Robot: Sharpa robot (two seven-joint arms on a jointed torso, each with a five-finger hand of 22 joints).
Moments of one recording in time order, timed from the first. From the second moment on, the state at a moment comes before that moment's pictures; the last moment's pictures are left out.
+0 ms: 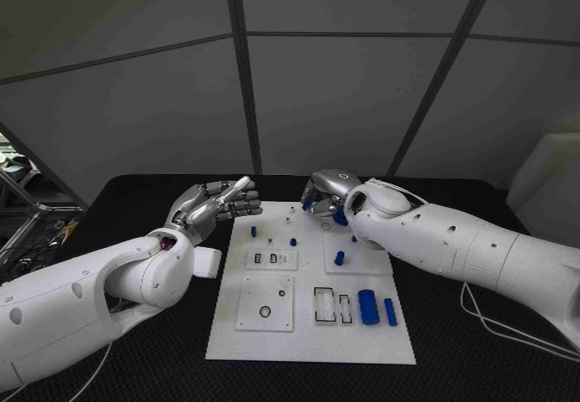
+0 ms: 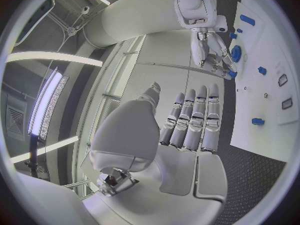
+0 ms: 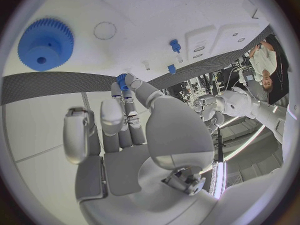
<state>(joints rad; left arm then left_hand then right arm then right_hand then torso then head) 1.10 -0.87 0.10 1.61 -0.03 -0.35 0.40 1.30 -0.02 0.12 0.13 0.07 0.80 0.21 0.28 0.07 0.94 0.18 0.23 0.06 1.02 0.15 0.10 0.09 0.19 0.84 0.25 0.32 0.11 1.21 -0.47 0.08 1.06 -1.63 -0.30 -0.08 1.22 0.01 0.47 -0.28 0.12 1.16 0.12 0.08 0.09 1.25 0.06 0.06 0.07 1.47 -0.01 1.17 0.91 0.05 1.44 0.09 1.48 1.31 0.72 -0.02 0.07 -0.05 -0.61</state>
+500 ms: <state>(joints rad) 1.11 -0.86 0.10 1.61 -0.03 -0.35 0.40 1.30 -0.02 0.12 0.13 0.07 0.80 0.21 0.28 0.07 0.94 0.18 0.23 0.06 1.02 0.15 0.10 0.09 0.19 0.84 0.25 0.32 0.11 1.21 -0.39 0.08 0.97 -1.62 -0.31 -0.06 1.21 0.00 0.48 -0.27 0.12 1.16 0.12 0.07 0.09 1.25 0.06 0.06 0.07 1.47 -0.01 1.17 0.91 0.05 1.44 0.09 1.48 1.31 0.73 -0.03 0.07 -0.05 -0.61</state>
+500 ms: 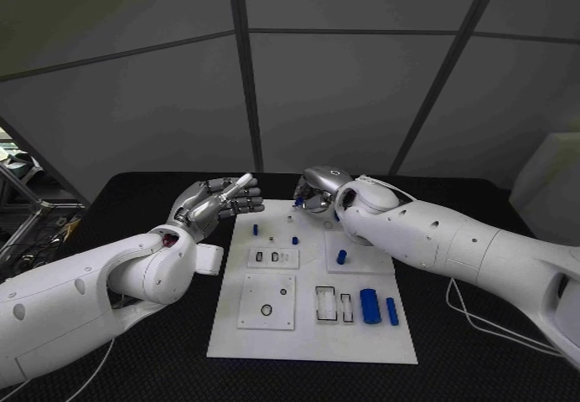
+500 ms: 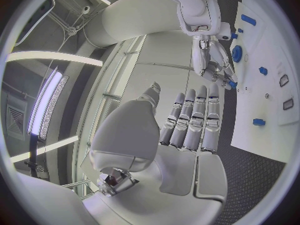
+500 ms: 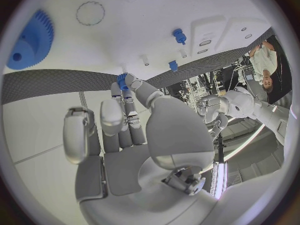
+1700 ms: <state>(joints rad) 1.12 -0.85 0.10 1.61 -0.03 -0.35 0.39 1.30 -0.02 0.12 0.12 0.07 0.80 0.21 0.28 0.07 0.94 0.18 0.22 0.06 1.02 0.15 0.10 0.09 0.19 0.84 0.25 0.32 0.11 1.21 -0.31 0.08 0.86 -1.62 -0.28 -0.04 1.19 -0.02 0.49 -0.27 0.12 1.14 0.13 0.07 0.09 1.21 0.08 0.06 0.07 1.47 -0.01 1.17 0.89 0.05 1.43 0.10 1.48 1.31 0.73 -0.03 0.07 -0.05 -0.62</state>
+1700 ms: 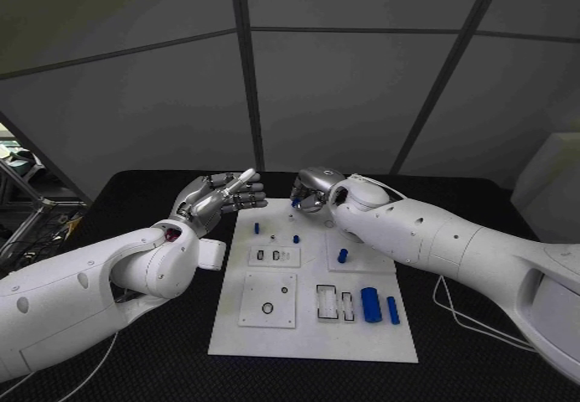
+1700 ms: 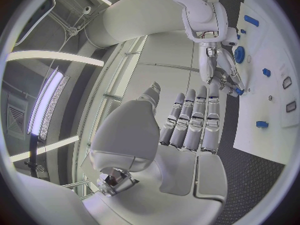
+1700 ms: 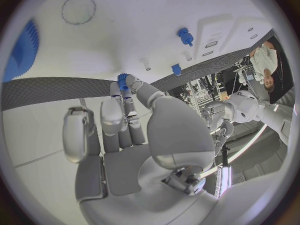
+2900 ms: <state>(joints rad) 1.12 -0.87 0.10 1.59 -0.03 -0.33 0.39 1.30 -0.02 0.12 0.12 0.06 0.80 0.21 0.28 0.07 0.94 0.18 0.22 0.06 1.02 0.15 0.09 0.09 0.19 0.84 0.25 0.32 0.11 1.21 -0.70 0.08 1.21 -1.40 -0.34 -0.08 1.12 -0.15 0.29 -0.16 0.11 1.00 0.10 0.07 0.07 1.46 0.01 0.40 0.30 1.47 -0.06 1.27 1.01 0.06 1.46 0.05 1.48 1.31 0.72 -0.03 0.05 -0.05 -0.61</state>
